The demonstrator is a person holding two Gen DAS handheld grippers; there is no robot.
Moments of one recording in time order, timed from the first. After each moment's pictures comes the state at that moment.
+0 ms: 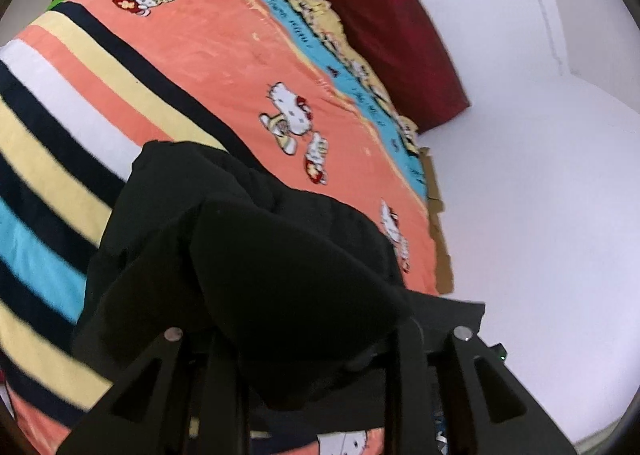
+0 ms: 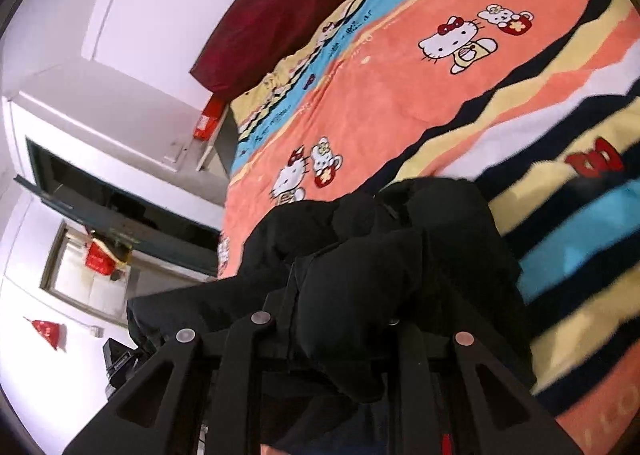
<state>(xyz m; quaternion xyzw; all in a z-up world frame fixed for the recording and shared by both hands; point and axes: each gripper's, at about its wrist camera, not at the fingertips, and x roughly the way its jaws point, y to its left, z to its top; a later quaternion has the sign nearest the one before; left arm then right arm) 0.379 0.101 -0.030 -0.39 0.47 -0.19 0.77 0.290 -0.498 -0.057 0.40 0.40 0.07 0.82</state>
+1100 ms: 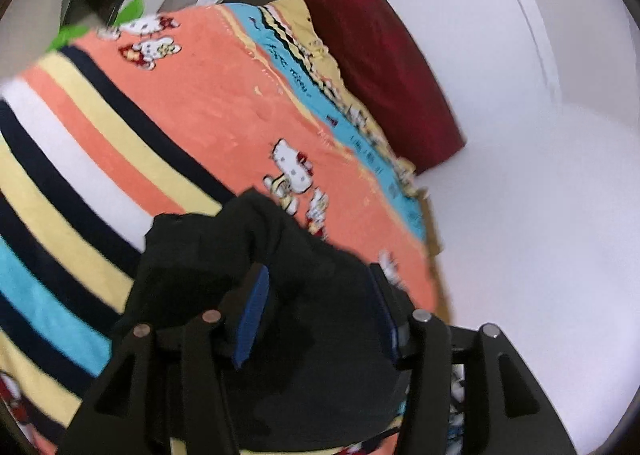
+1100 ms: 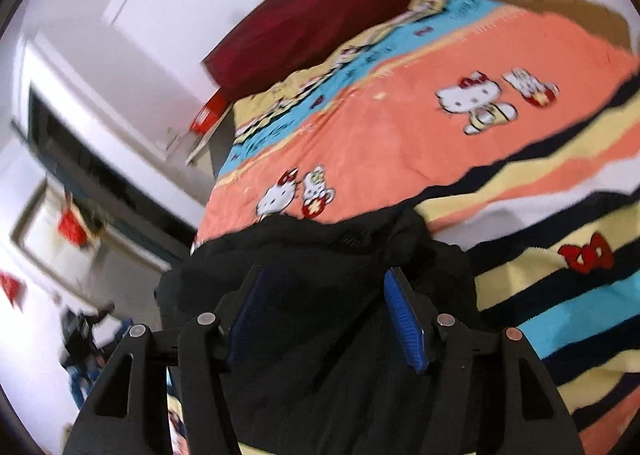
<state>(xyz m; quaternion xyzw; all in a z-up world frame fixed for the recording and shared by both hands) 0.384 0.135 -0.001 -0.37 0.41 -0.17 0.81 0.306 -0.486 -0.027 0.28 0.37 0.07 0.88</state>
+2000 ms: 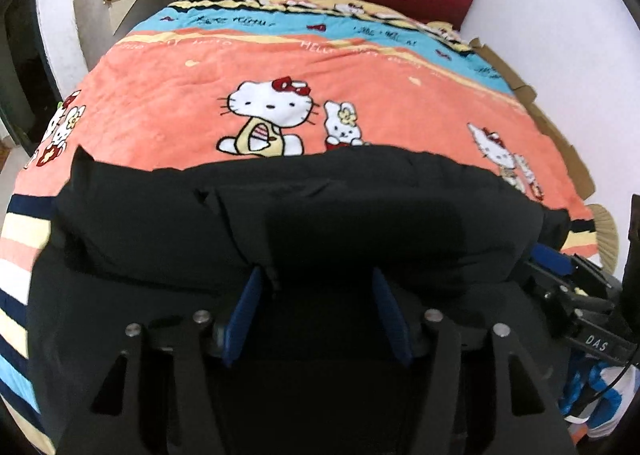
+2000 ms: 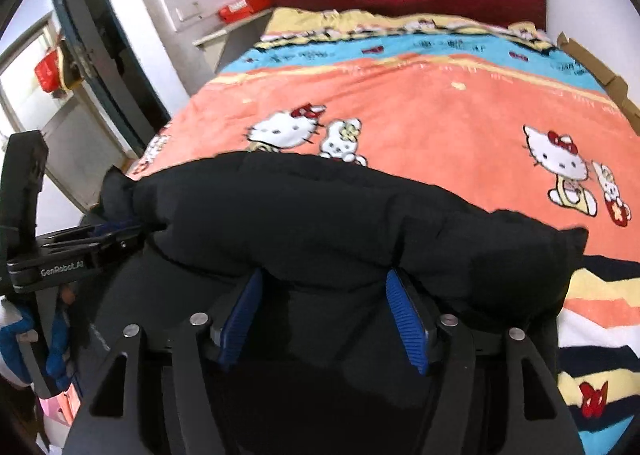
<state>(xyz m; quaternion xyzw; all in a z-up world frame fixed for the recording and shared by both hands) 0.500 -0.089 -0.072 -0.03 0.51 -0.14 0.85 0.442 -0.381 -0.082 0.06 0.46 0.10 0.88</state>
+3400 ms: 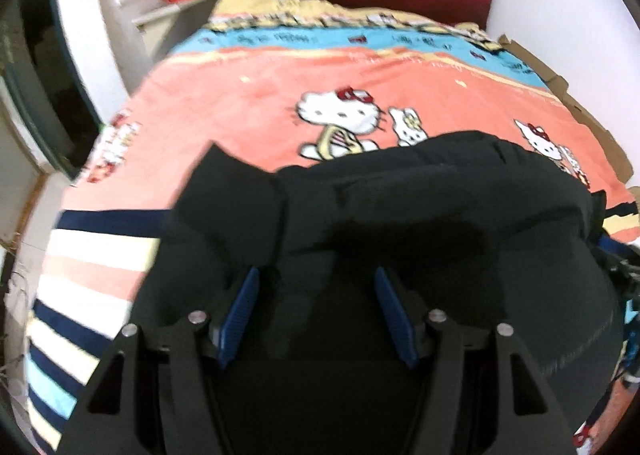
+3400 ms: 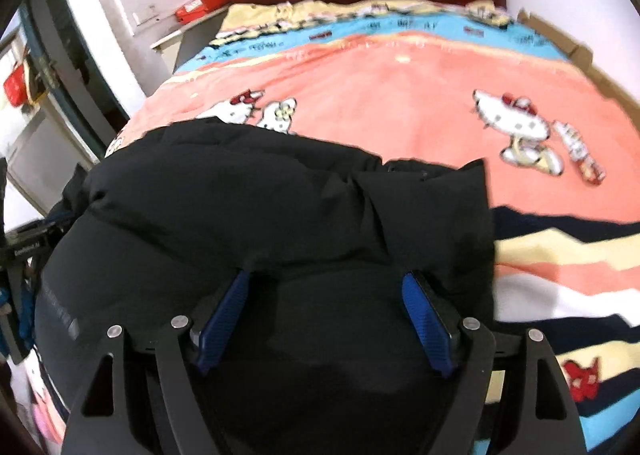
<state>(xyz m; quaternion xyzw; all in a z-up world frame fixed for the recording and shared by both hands) 0.477 -0.022 -0.078 0.03 0.45 -0.08 0.89 0.419 -0.426 -0.104 0.05 0.46 0.04 0.89</state>
